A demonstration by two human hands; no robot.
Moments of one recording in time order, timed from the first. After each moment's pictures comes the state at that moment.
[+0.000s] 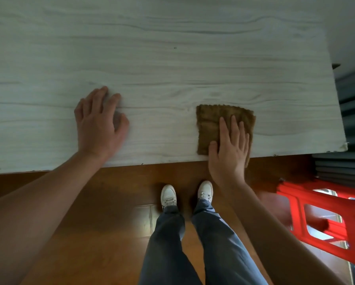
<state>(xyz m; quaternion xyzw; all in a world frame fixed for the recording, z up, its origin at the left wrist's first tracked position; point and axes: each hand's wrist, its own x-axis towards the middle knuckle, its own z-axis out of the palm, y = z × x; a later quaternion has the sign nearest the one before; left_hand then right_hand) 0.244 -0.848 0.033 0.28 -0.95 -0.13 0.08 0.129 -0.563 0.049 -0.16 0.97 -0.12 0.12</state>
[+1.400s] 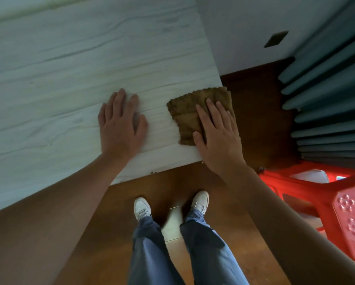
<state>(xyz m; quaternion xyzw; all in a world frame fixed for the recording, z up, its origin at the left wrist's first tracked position) -0.005 -0.566 0.036 0.20 -0.97 -0.12 0.02 -0.081 -0.321 0.039 -0.27 0.95 -0.12 0.09</state>
